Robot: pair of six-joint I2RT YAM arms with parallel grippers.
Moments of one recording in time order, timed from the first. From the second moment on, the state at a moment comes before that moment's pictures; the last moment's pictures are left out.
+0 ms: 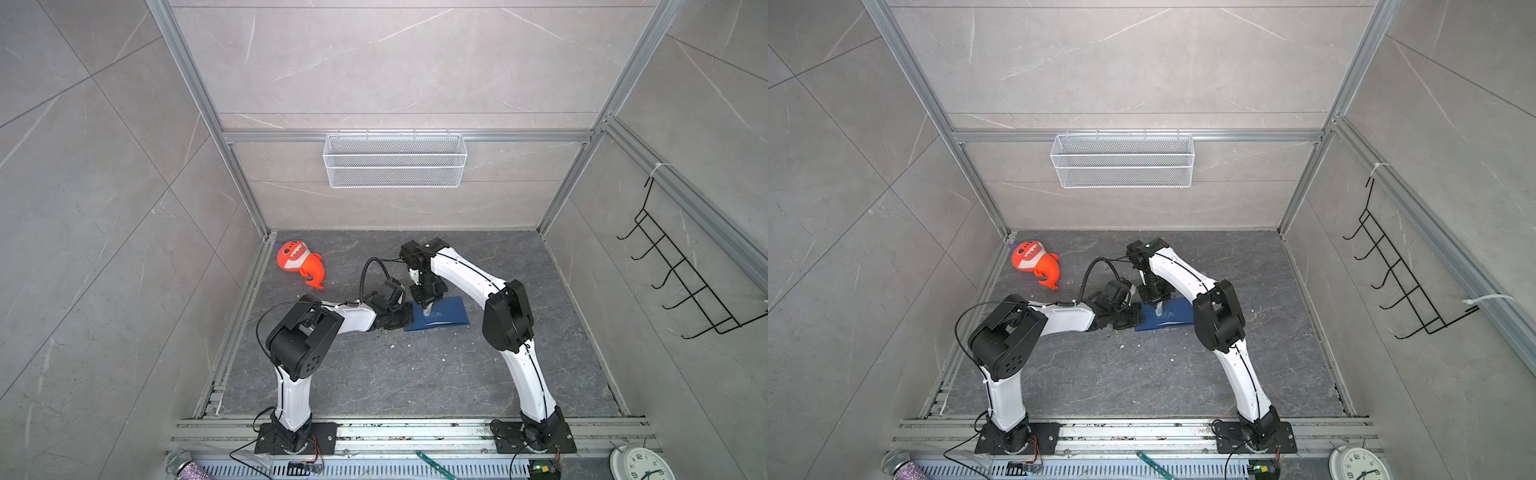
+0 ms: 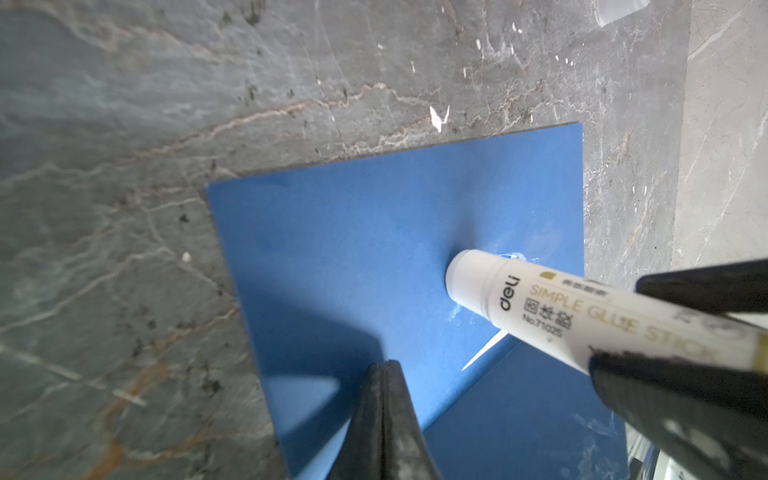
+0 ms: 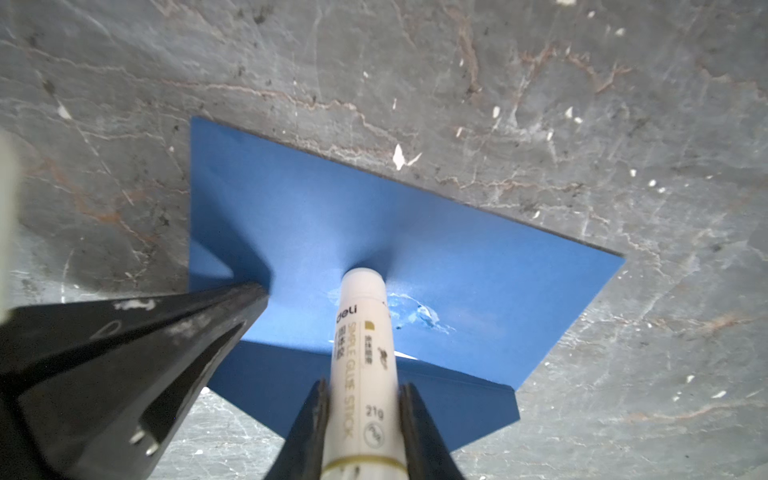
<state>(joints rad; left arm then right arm) -0.69 1.92 1.02 0.01 0.28 -0.74 0.61 2.31 2.11 -1.41 0.07 0.17</state>
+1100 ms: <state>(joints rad) -0.69 1.92 1.02 0.01 0.28 -0.75 0.54 2.24 1.97 -1.39 0.17 0.14</state>
